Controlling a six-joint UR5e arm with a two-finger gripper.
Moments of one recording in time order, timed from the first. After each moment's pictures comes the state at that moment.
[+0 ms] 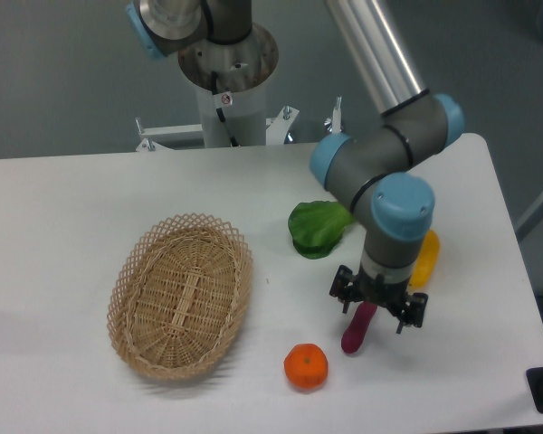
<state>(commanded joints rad) 2.53 -2.17 -1.58 -0.82 1.55 1.02</state>
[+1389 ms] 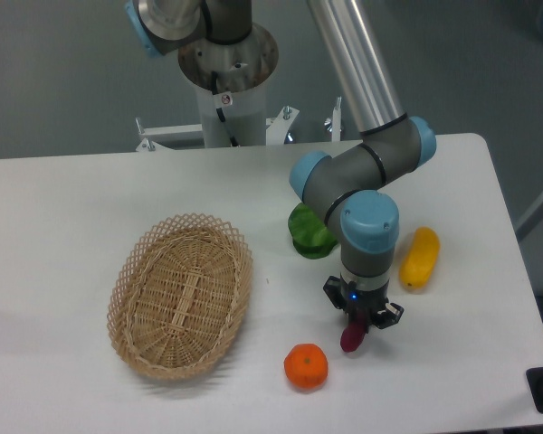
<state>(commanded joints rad) 2.54 -2.11 -1.59 -0.73 1.54 1.12</state>
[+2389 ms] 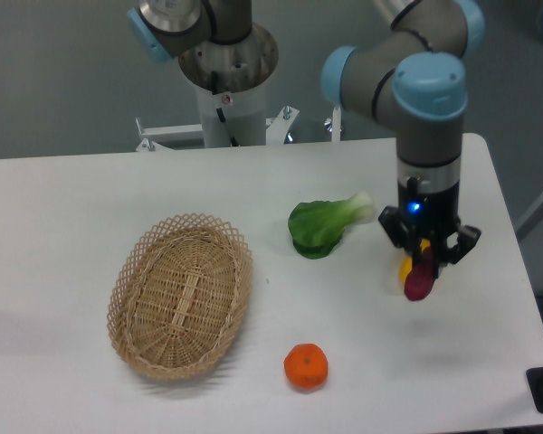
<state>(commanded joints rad) 2.70 -1.87 -1.50 -1.04 1.50 1.35</state>
